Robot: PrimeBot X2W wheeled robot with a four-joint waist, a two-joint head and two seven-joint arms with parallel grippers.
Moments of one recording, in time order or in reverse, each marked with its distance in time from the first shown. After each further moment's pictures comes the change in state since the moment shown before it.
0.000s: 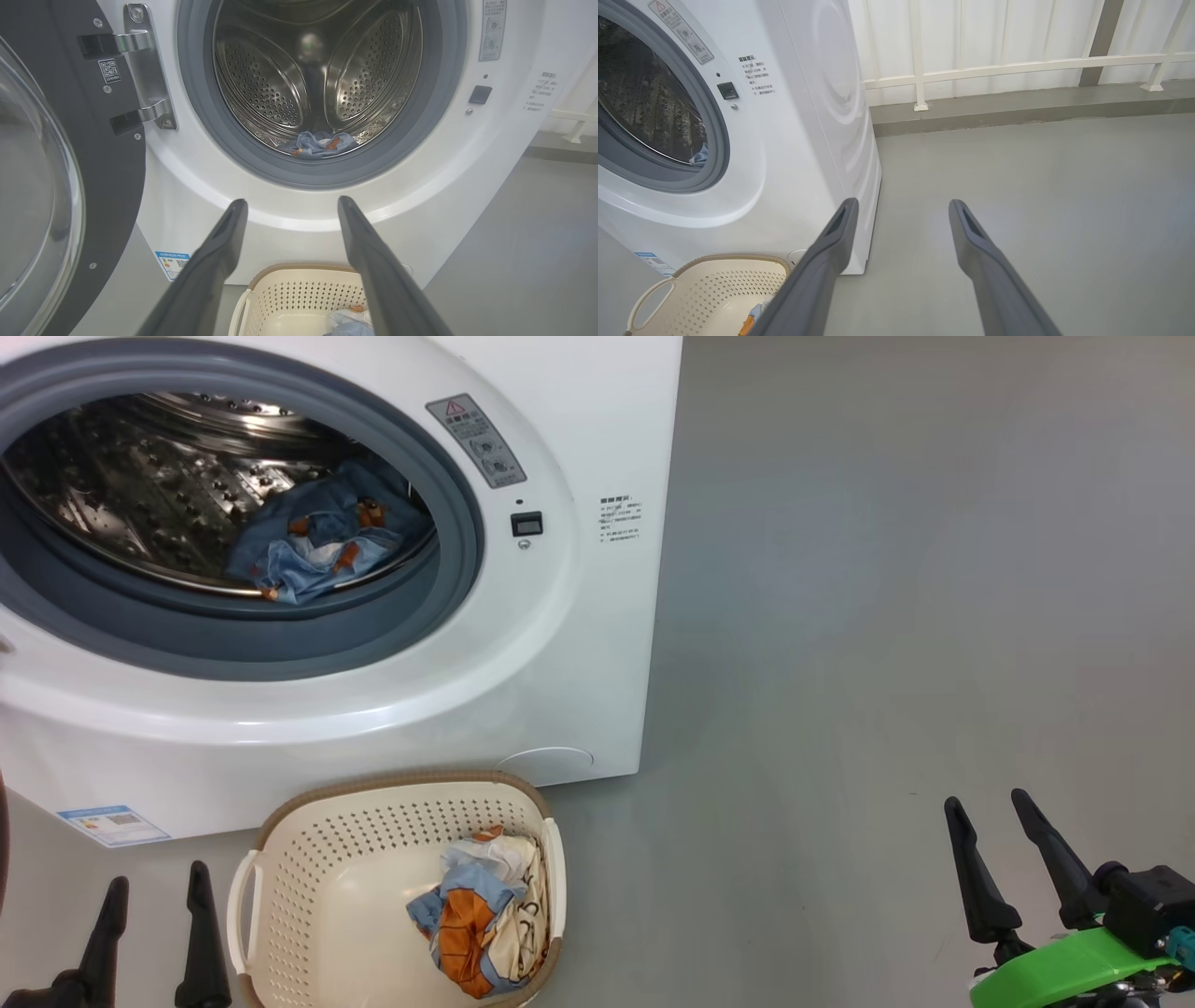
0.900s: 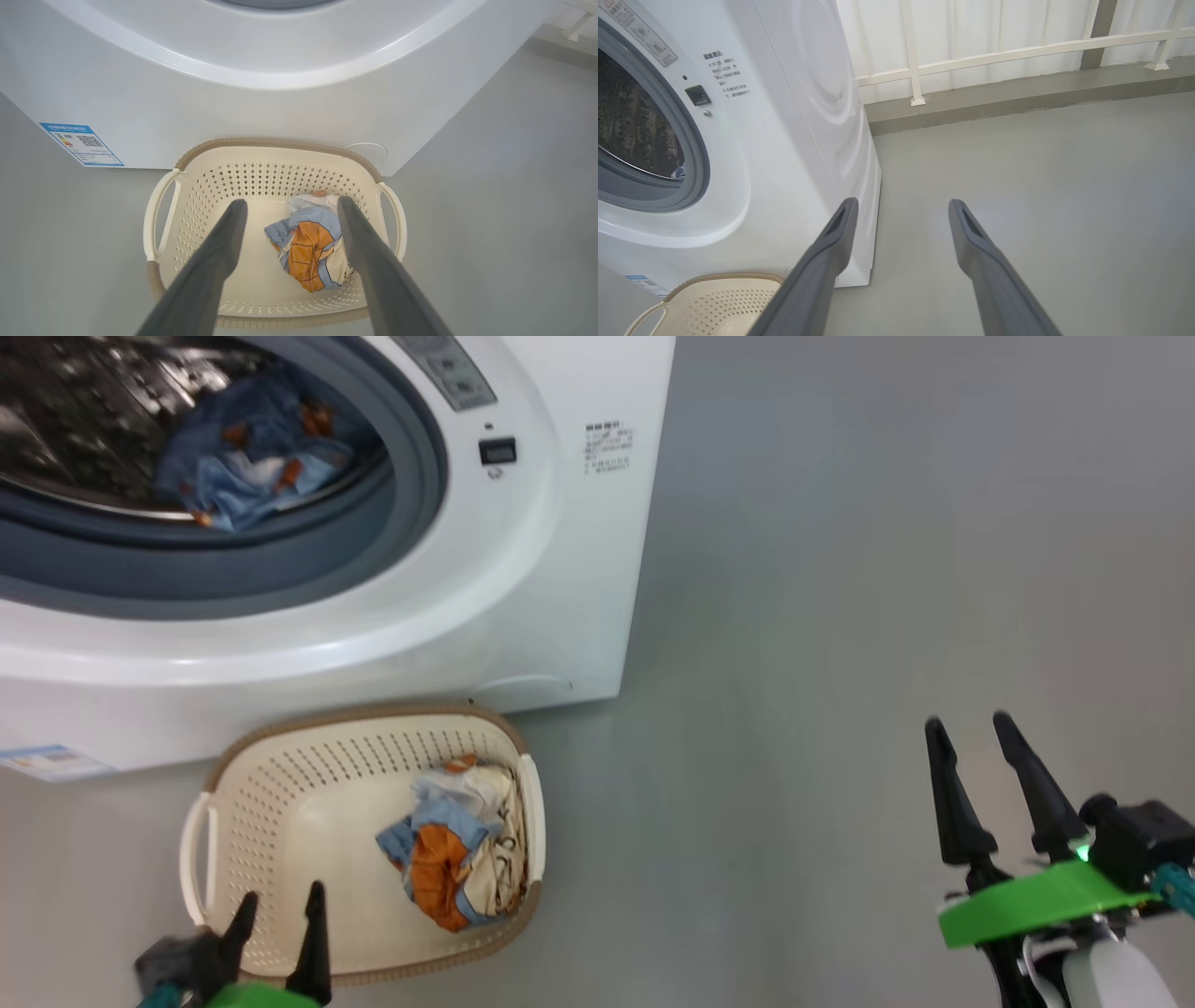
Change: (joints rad) left arm -0.167 0.004 -0.175 0.392 -0.054 0.000 0.000; right arm -0.111 0.067 -0.012 -0.017 -0.001 0.000 0.000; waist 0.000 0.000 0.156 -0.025
